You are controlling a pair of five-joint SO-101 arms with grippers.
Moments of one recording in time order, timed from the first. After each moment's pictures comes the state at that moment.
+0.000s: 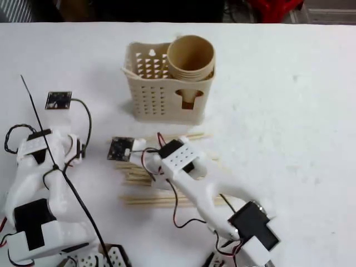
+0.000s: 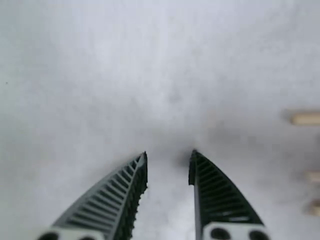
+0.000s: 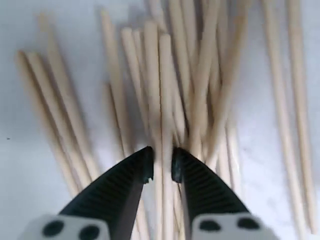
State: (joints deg) left arm -27.2 -4.4 46.4 44.4 -16.5; right arm -41.4 -0.8 36.9 52.8 42.9
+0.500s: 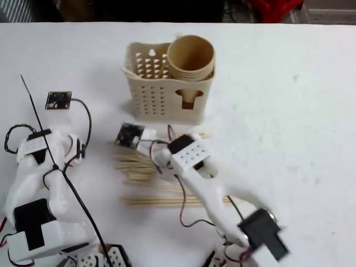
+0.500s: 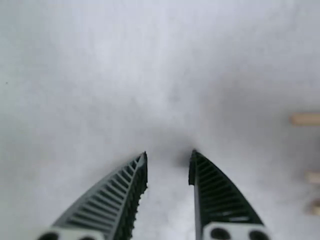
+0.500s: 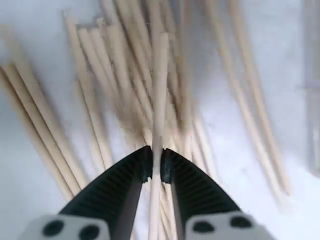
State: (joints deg) left arm -27.2 -4.4 46.4 44.4 -16.5; right arm -37.5 -9.4 37.0 54.9 39.2
